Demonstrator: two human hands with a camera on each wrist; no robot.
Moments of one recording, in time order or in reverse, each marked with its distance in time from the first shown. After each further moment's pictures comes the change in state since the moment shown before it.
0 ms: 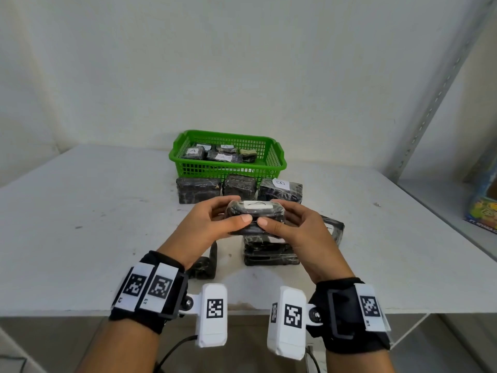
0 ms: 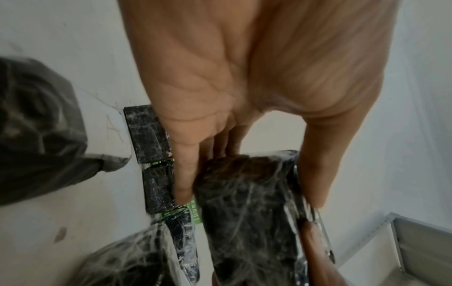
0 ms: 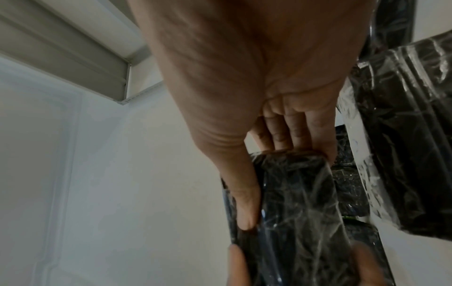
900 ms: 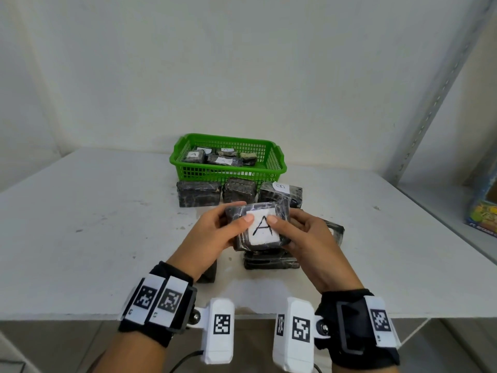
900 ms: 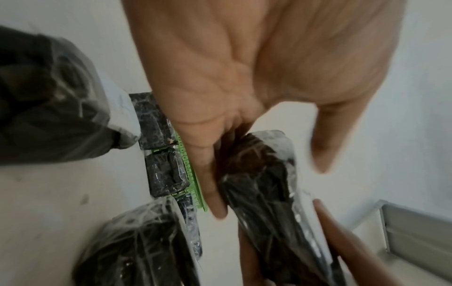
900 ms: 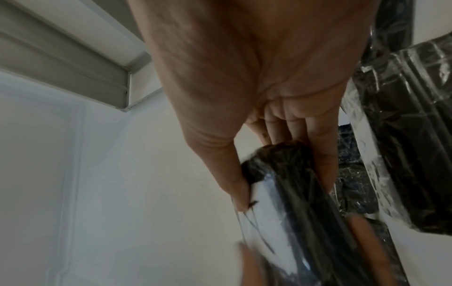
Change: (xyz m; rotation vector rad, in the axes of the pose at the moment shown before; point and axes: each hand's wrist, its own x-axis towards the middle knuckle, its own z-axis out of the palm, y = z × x) left_hand -0.005 -0.006 0.014 -0.128 -0.009 0.018; right_hand -0.013 -0.009 -0.004 0.144 -0.075 0.026
